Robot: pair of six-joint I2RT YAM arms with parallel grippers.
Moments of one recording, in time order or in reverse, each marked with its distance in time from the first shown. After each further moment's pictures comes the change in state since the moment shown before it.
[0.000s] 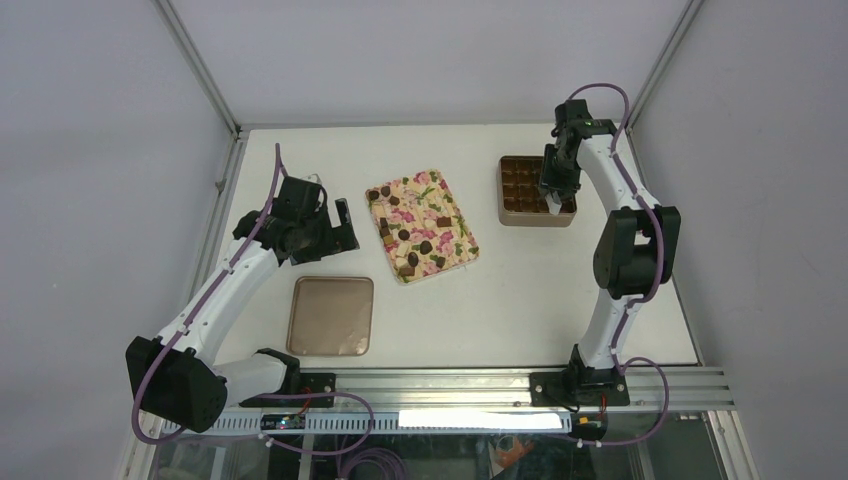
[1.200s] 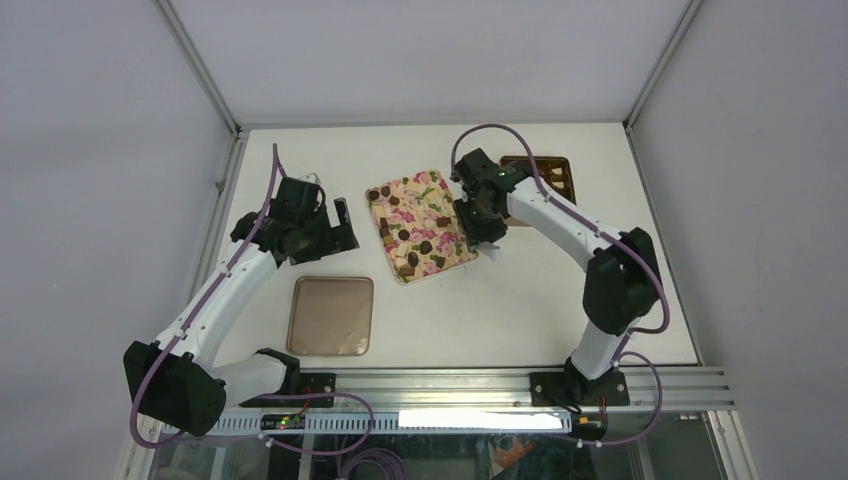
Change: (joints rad) left arm 0.000 -0.017 0.000 0.000 0.001 -0.002; right arm 0.522 -0.203 -0.259 0.015 -0.068 -0.036
